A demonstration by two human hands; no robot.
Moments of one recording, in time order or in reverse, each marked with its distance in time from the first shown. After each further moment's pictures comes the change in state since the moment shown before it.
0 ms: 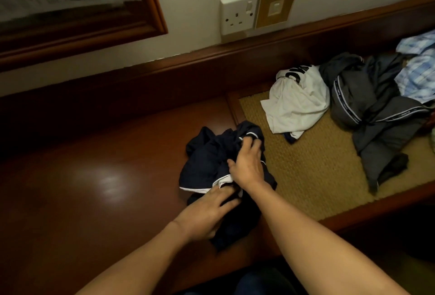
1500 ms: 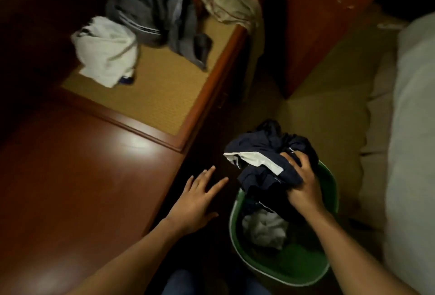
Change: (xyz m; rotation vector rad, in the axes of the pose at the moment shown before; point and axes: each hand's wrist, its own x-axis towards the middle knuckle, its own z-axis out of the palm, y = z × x) left_hand -0.030 0.192 0.138 0.184 -0.431 0.425; right_hand -0.471 0.273 0.013 0.317 0.675 0.599
